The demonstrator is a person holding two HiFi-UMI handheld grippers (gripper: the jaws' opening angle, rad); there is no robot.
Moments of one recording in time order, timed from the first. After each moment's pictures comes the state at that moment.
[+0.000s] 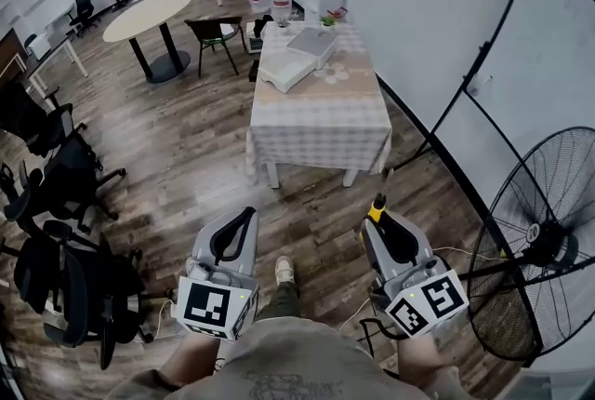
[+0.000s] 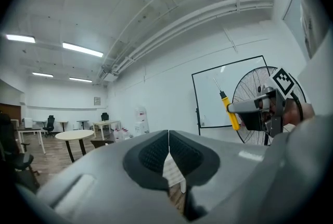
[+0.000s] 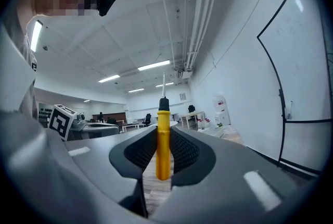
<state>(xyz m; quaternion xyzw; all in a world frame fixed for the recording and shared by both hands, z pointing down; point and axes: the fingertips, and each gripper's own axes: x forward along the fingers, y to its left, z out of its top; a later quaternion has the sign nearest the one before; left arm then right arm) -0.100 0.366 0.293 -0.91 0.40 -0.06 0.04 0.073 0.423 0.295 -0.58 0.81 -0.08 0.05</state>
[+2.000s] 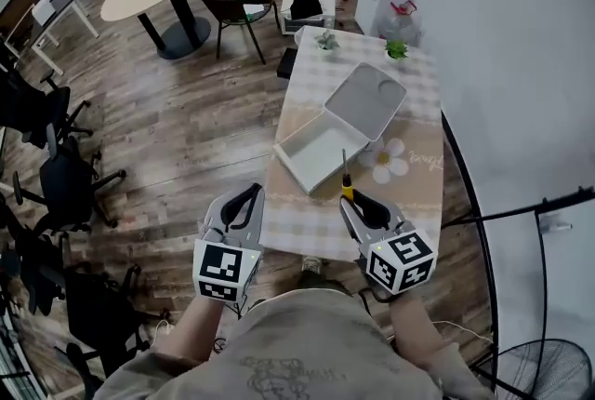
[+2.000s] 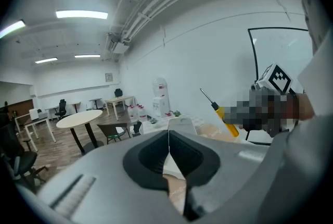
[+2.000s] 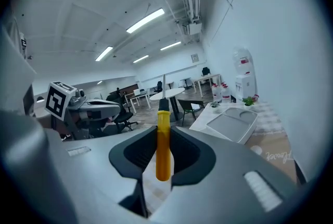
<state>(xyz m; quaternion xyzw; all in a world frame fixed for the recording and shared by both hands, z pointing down) -0.022 -0.252 0.402 -0.86 0.47 -0.19 -0.04 0.134 -0.232 0.436 -0.46 0.86 -0.22 -0.11</state>
